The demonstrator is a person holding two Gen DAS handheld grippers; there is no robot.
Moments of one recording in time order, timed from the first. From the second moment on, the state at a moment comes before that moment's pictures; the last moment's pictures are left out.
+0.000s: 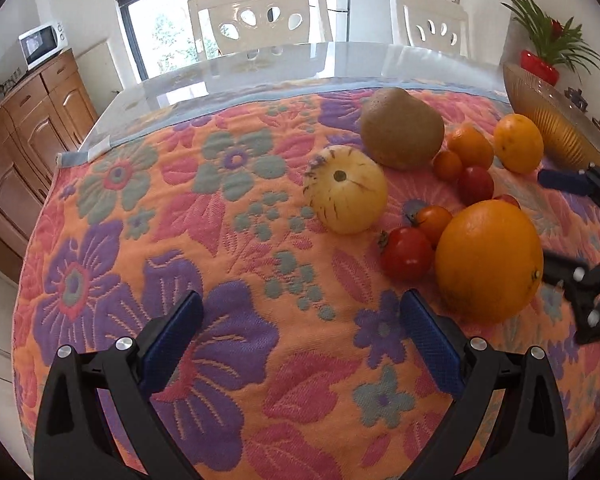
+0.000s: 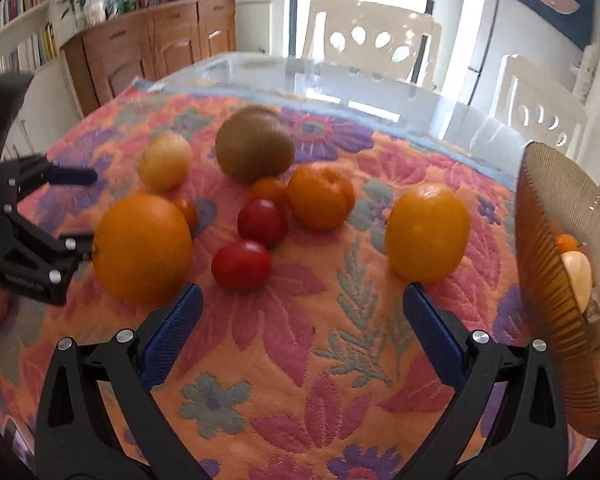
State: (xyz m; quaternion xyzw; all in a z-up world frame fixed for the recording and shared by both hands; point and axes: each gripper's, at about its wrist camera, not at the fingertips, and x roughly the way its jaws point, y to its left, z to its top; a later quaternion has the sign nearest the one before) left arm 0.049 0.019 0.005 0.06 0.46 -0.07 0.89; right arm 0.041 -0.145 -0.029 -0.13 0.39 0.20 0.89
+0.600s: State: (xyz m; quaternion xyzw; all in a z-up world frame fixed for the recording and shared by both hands) left arm 0.061 0.001 0.006 0.07 0.45 -0.09 0.89; right arm 0.046 -0.141 -0.033 -0.12 0.39 0.24 0.88
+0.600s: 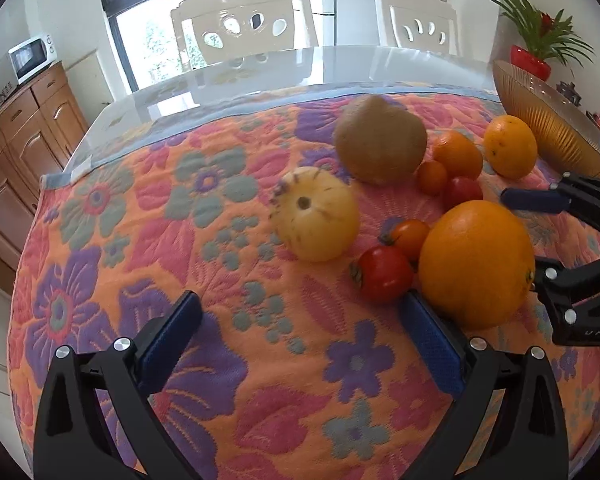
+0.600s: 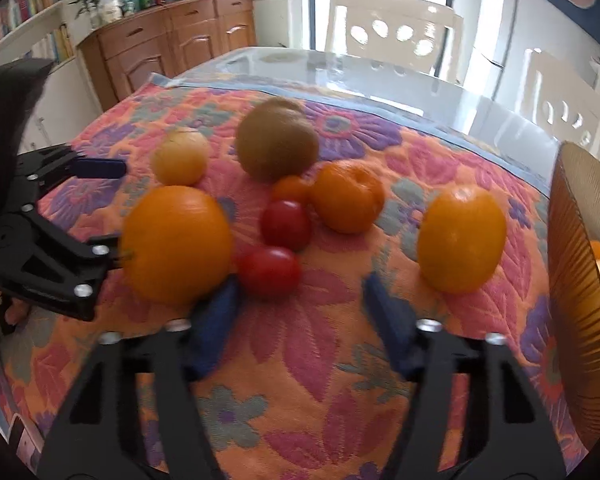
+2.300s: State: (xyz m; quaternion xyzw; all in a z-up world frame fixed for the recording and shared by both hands) left arm 0.044 -0.011 0.018 0.01 0.40 -0.13 0.91; right arm 0.049 -0.168 -0.021 -0.04 0.37 0.28 0.88
